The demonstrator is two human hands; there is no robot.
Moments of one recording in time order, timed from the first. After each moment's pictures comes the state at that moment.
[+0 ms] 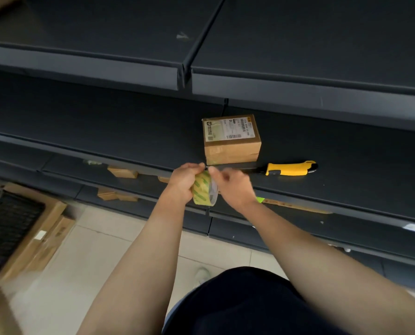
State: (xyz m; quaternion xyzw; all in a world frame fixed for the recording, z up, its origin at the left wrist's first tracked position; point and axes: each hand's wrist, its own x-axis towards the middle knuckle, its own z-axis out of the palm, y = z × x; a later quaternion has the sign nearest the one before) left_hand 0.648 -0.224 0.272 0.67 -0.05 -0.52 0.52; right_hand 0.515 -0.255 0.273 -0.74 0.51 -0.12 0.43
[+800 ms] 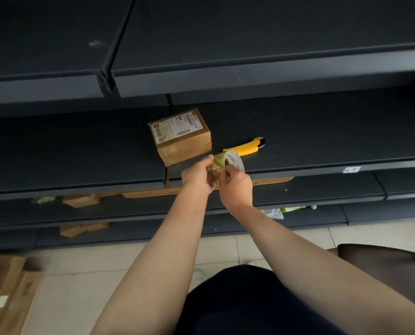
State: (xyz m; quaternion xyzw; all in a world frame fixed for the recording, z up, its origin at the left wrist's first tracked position) left_hand 0.536 -0.253 0.292 0.64 0.02 -0.59 0.50; right_hand 0.449 -0.230 0.264 -0.64 0.66 -0.27 0.29
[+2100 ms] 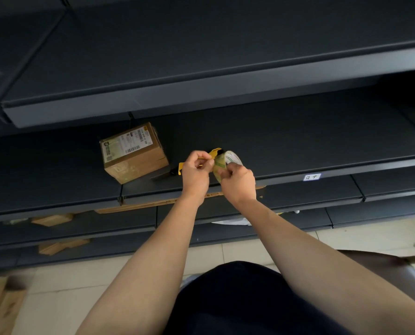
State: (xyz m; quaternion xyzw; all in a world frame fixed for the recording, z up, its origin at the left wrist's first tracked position) left_hand 0.424 -0.296 0.265 0.63 -0.37 -0.44 0.51; right_hand 0.322 -0.289 0.269 -0.61 0.67 -0.26 0.33
